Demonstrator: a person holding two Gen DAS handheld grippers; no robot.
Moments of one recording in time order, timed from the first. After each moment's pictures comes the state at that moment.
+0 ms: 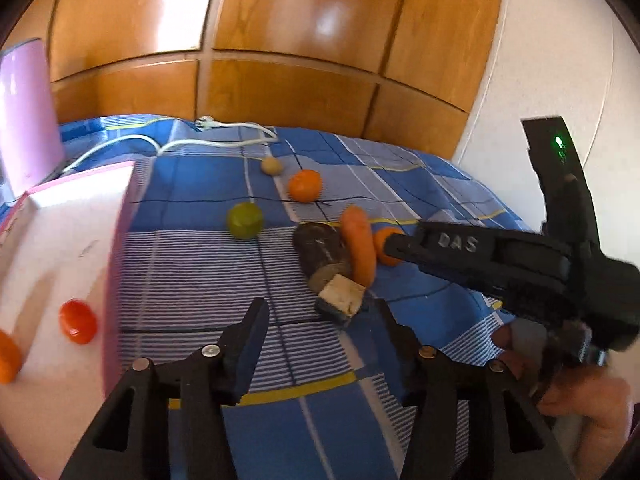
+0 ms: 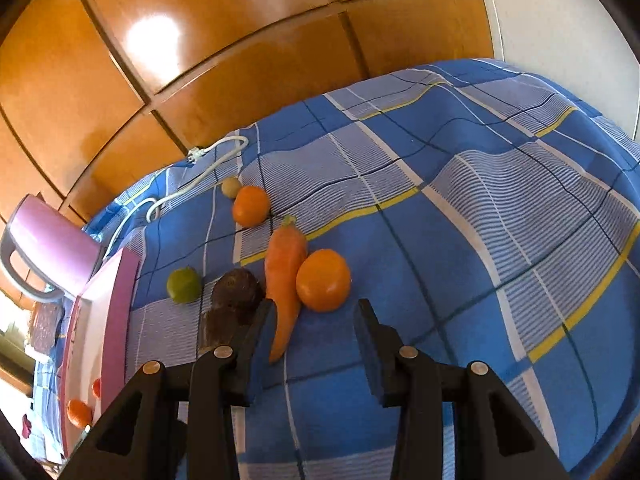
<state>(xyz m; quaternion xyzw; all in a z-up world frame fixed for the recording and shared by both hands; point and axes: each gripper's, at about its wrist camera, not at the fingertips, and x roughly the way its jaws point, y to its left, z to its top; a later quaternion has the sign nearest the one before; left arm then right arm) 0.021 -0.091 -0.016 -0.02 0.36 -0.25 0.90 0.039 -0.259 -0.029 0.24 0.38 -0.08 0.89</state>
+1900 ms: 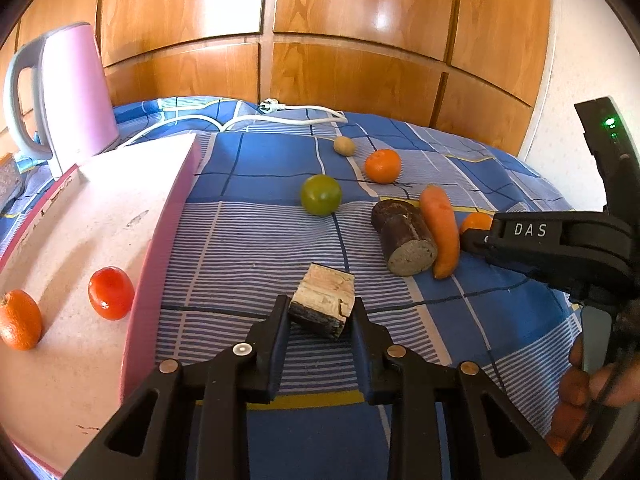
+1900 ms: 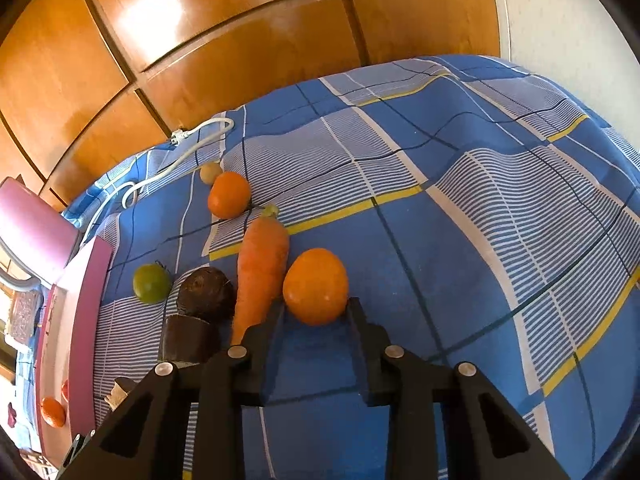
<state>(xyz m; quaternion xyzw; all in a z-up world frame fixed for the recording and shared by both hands) 0.036 -0.082 -0.047 0.00 0.37 -0.13 0.92 0.058 -0.260 -0.044 0.21 0.41 -0.09 0.89</state>
